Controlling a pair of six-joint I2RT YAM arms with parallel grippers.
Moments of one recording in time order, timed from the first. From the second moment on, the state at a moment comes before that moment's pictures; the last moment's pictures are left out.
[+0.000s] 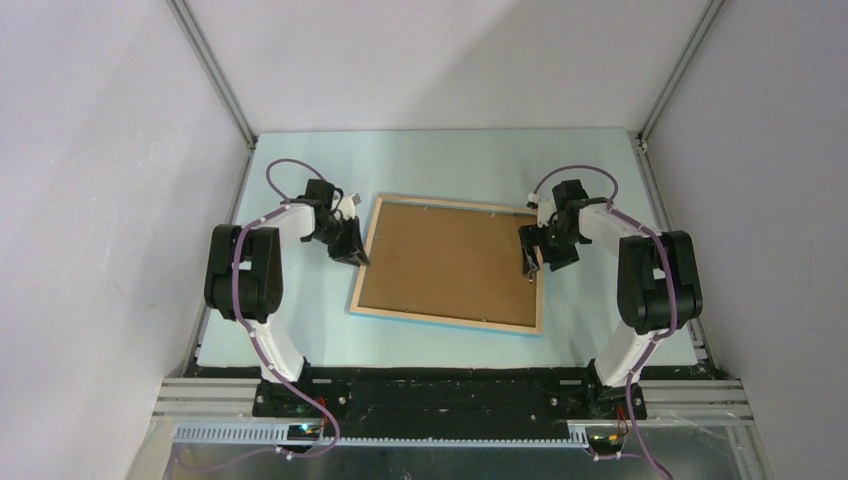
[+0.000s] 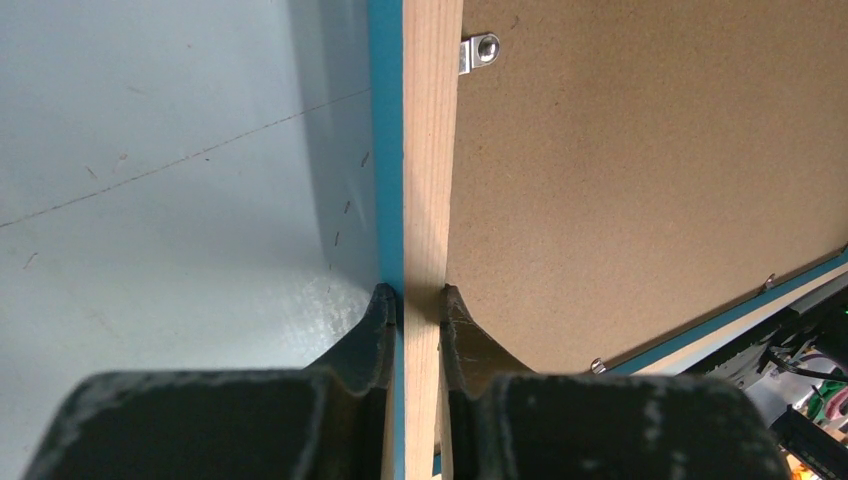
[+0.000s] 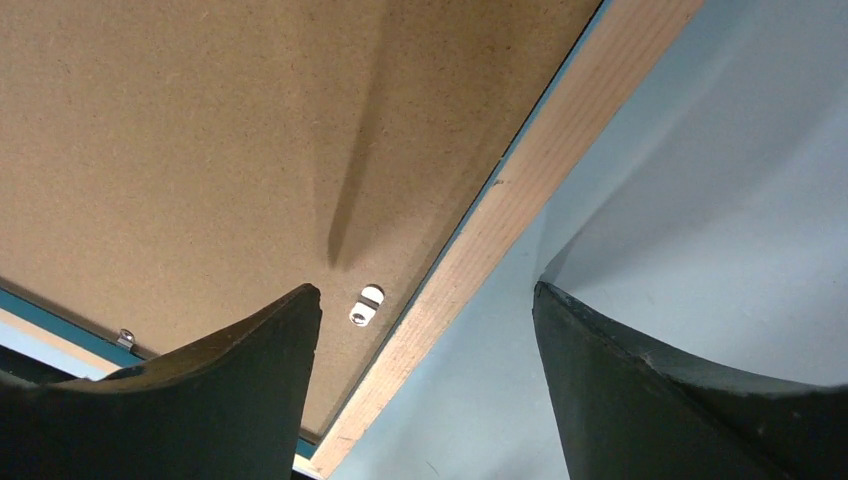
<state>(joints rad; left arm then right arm) -0.10 1.82 1.10 -0.57 0.46 -0.12 0.13 1.75 1.09 -0.66 -0.29 -0.13</state>
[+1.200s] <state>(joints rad) -0.10 1.82 1.10 -0.56 0.46 -0.12 0.16 1.70 1.03 -0.64 -0.22 -0.14</state>
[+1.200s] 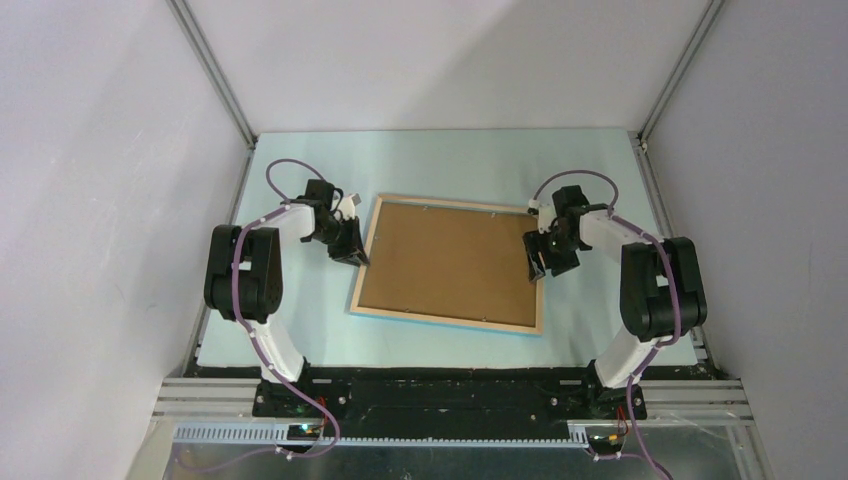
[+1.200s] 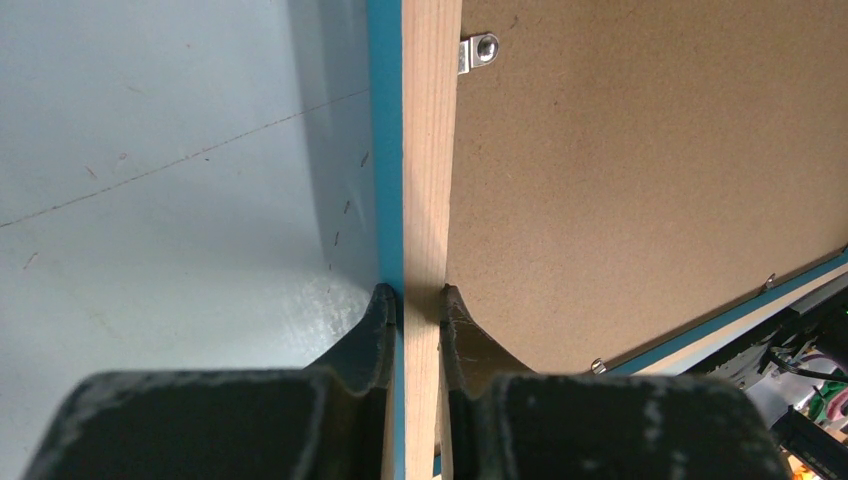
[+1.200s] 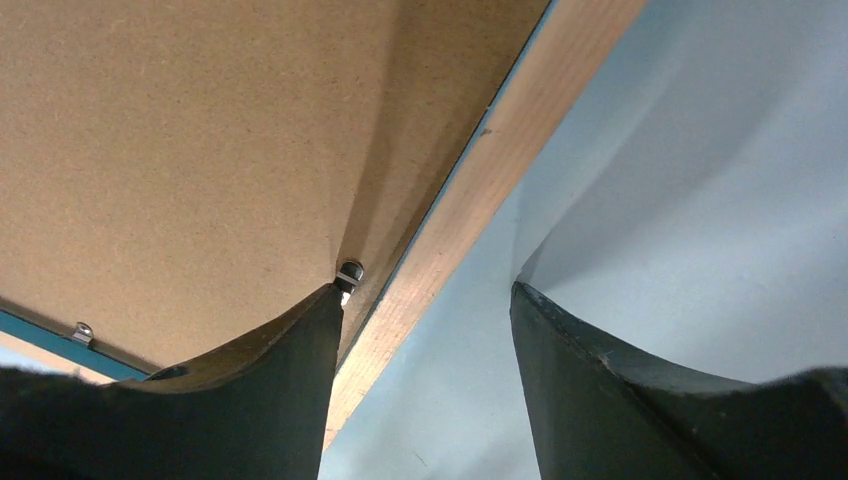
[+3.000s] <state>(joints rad) -0.10 1.82 1.10 -0.56 0.46 -0.12 0.18 1.72 1.05 -0.65 -0.23 -0.14</state>
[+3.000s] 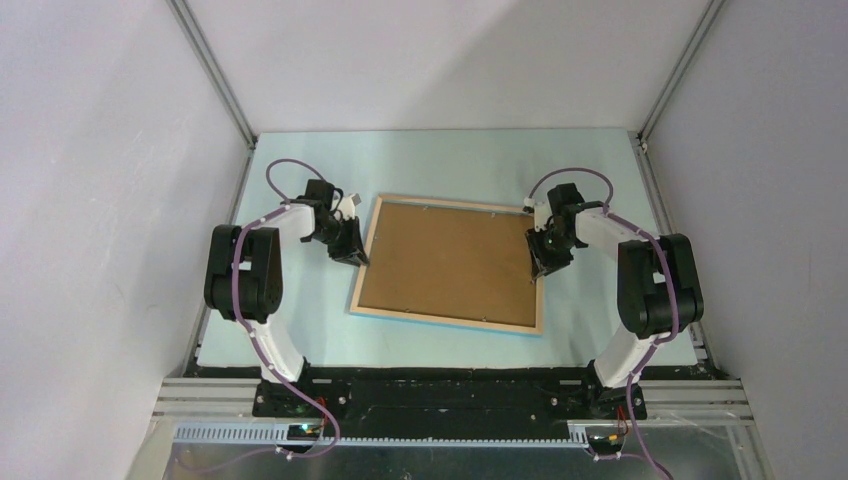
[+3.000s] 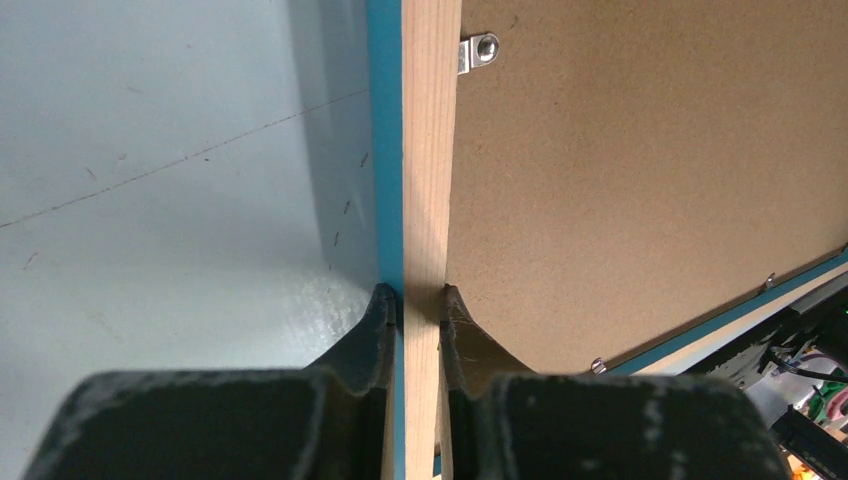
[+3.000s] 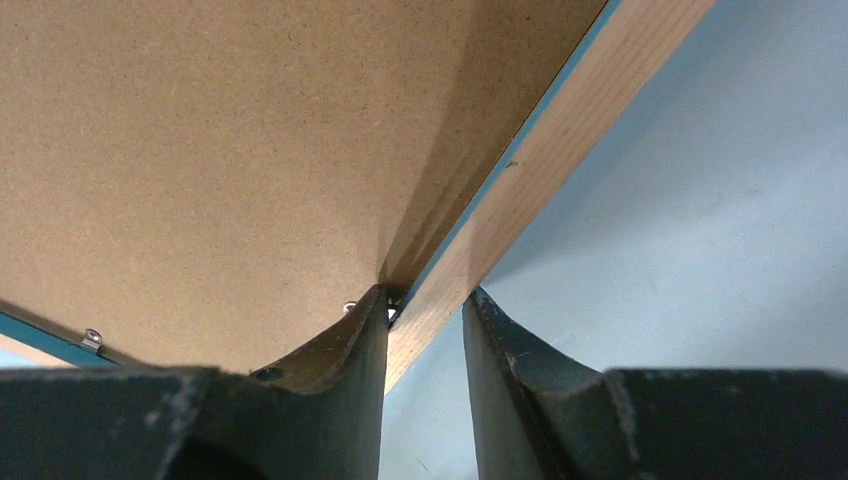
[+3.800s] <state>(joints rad) -0.09 1.82 1.10 -0.56 0.46 -0.12 0.18 1.72 1.05 -0.65 -0.24 -0.20</state>
